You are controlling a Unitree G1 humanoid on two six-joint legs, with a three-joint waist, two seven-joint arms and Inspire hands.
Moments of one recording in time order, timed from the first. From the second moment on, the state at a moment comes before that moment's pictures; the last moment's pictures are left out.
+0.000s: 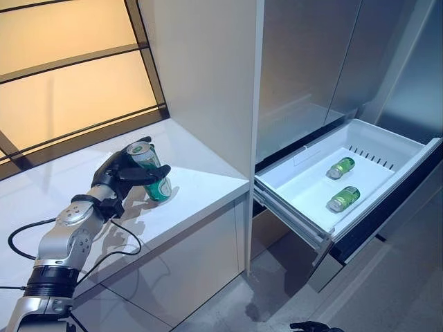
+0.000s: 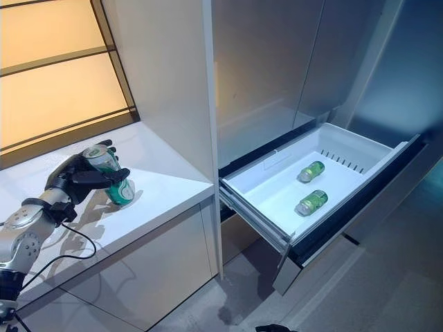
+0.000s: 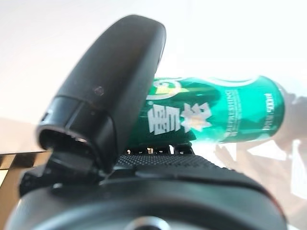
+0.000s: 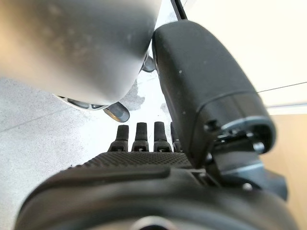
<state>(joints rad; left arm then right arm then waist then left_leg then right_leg) -0.28 0.76 0.05 0.20 -0.71 0.25 -0.14 -0.07 -0.26 0.27 1.24 0.06 0.13 0.19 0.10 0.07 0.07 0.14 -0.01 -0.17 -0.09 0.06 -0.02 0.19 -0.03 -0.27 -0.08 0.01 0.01</state>
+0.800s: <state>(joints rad) -0.28 0.65 0.02 0.20 -0.74 0.19 -0.05 -0.07 -0.26 0.27 1.23 0.06 0.13 0.19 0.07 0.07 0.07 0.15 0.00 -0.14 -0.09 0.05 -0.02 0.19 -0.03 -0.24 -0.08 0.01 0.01</state>
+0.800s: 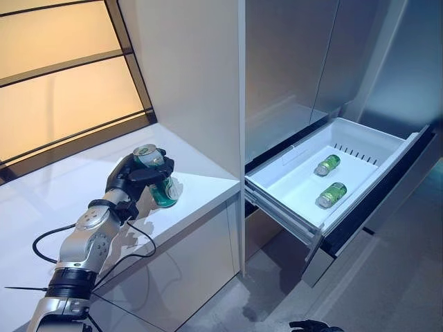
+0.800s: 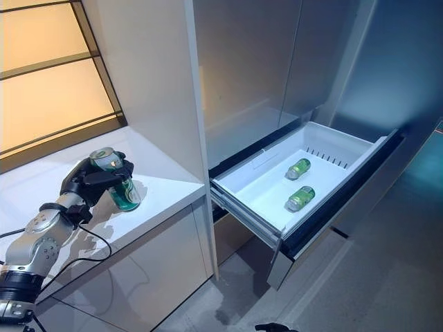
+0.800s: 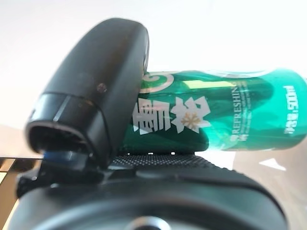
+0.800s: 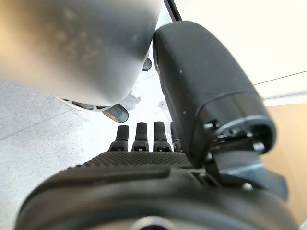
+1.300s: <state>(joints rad) -0.28 0.65 -0.01 -0.03 -0.82 0.18 -0.13 0.04 -0.27 0.37 0.67 0.11 0.14 0.23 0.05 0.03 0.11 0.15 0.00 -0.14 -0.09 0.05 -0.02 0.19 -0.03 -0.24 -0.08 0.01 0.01</state>
